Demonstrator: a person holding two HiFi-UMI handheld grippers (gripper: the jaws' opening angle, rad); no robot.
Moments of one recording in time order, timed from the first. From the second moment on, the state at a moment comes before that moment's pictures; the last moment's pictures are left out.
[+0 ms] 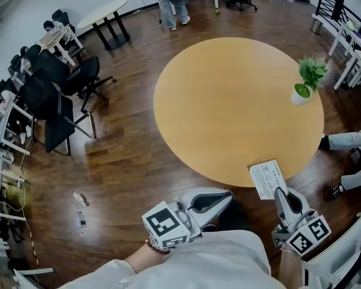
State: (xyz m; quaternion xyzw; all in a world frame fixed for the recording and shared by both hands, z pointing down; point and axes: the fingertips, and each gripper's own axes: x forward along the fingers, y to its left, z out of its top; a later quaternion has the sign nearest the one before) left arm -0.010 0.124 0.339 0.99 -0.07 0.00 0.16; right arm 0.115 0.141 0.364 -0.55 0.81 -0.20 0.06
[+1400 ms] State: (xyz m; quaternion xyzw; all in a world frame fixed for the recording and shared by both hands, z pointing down) left arm -0.008 -0.133 0.399 0.91 -0.34 0.04 0.23; right arm 0.215 -0.338 0.617 -0.44 0.86 -0.20 -0.13
